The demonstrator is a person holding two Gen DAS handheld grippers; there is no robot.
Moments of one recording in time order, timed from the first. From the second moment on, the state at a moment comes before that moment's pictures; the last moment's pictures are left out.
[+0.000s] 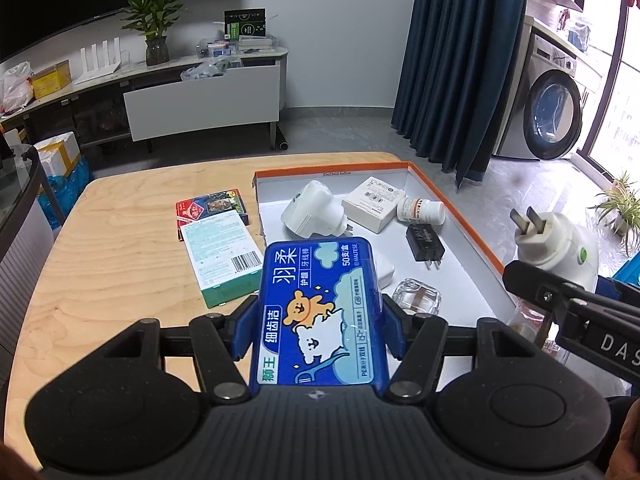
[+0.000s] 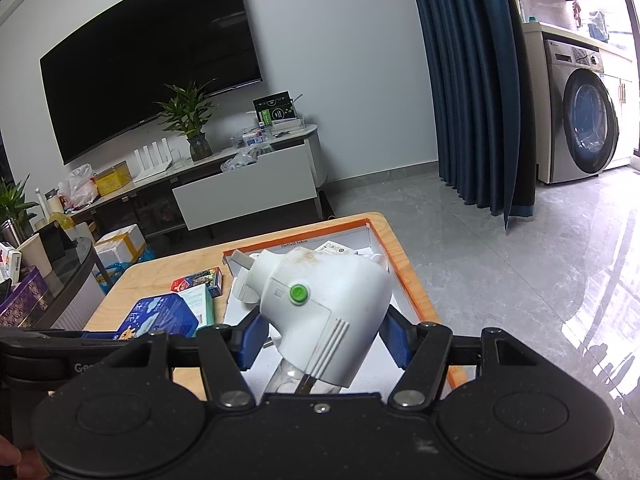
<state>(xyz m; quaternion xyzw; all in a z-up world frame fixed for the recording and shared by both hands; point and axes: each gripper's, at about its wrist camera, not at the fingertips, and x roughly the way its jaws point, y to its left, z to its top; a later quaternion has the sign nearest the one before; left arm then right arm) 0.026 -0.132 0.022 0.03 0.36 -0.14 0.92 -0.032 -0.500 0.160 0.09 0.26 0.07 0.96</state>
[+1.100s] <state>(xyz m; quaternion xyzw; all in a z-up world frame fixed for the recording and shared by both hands) 0.028 -0.131 0.019 0.02 0.37 -0.14 0.92 -0.033 -0.495 0.155 0.09 0.26 0.07 0.96</state>
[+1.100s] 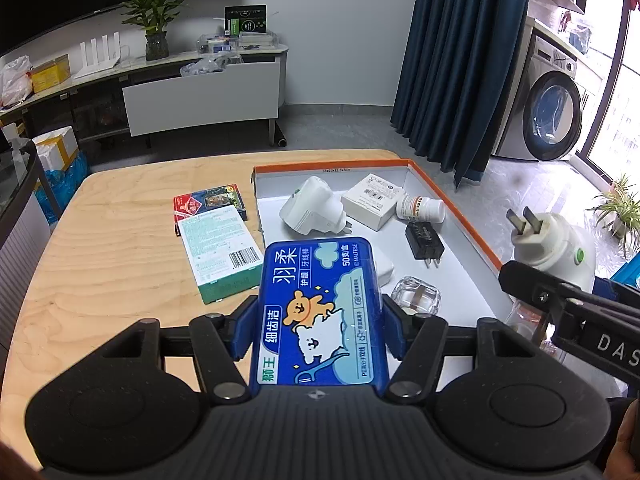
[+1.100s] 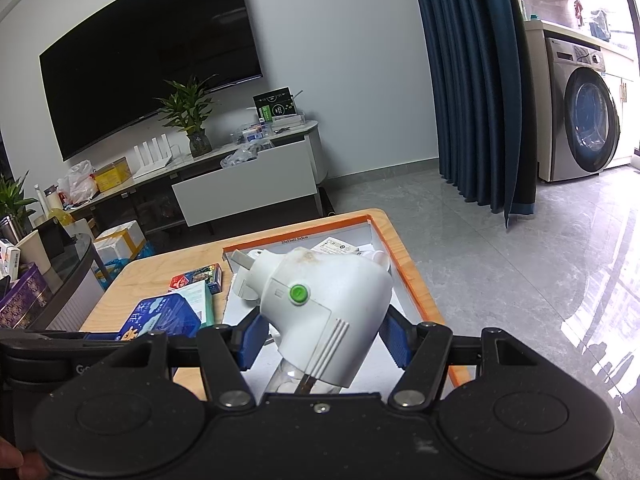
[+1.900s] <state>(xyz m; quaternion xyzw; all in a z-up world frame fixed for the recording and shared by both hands) 0.028 -0.131 0.008 0.02 0.38 -0.14 0.92 -0.032 -0.501 0.140 0.09 0.28 0.06 0.95</state>
